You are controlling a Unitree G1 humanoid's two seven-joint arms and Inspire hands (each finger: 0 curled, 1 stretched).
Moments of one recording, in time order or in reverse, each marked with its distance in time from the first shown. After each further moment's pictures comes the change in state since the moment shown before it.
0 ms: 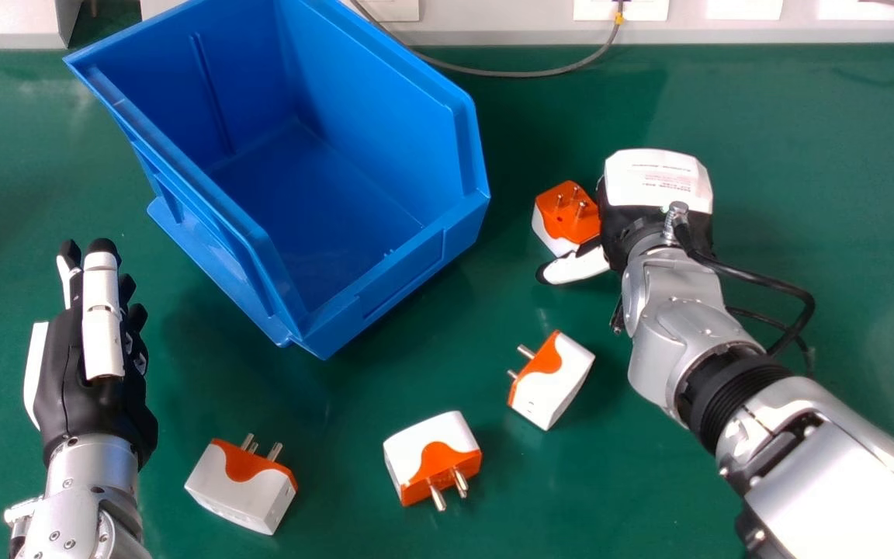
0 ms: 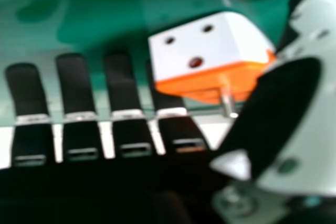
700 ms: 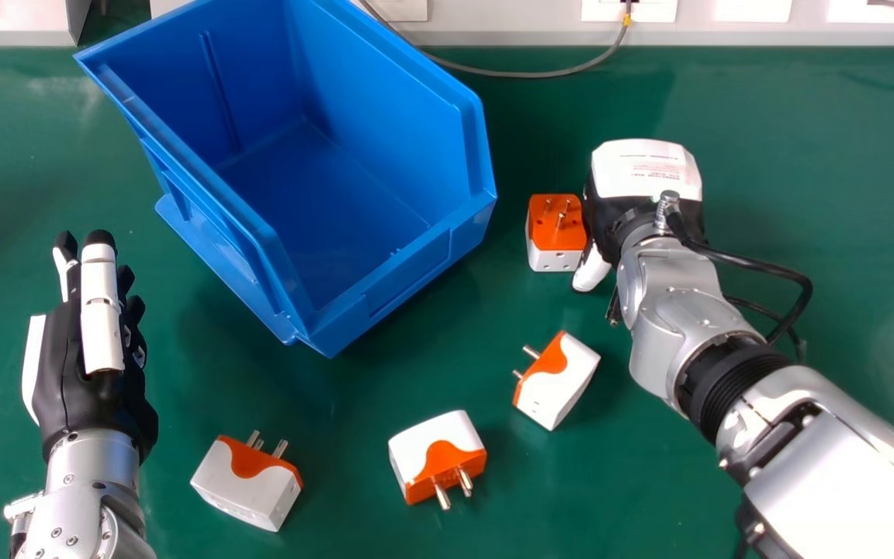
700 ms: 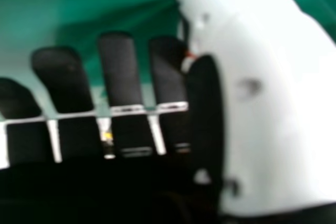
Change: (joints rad) left arm 0.010 -0.009 -0.015 -0.054 0.002 0.026 0.026; right arm -0.026 -0.004 0.028 0.016 0.001 -0.045 0.022
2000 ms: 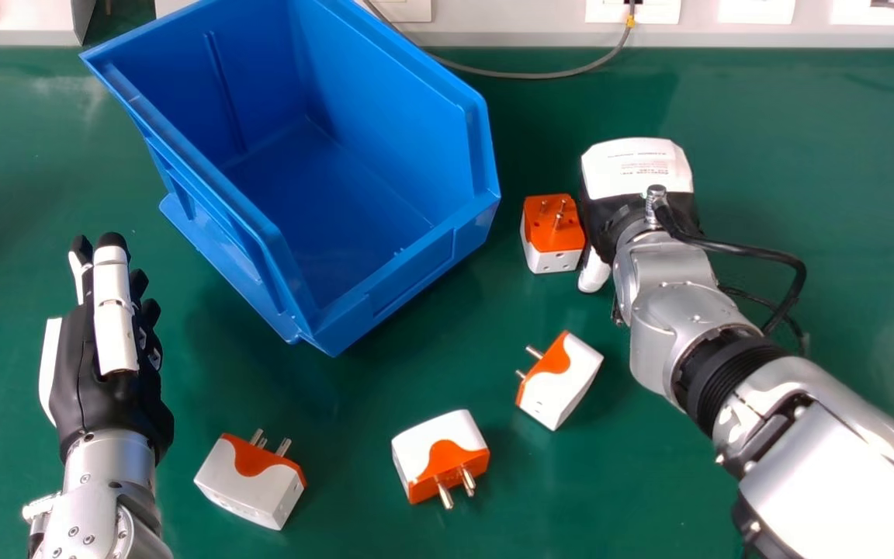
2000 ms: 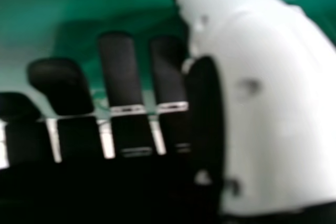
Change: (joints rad) left arm -0.001 -0.025 -0.012 0.000 0.001 0.006 0.012; right arm -0.029 0.003 0.078 0.036 -0.050 0.008 0.044
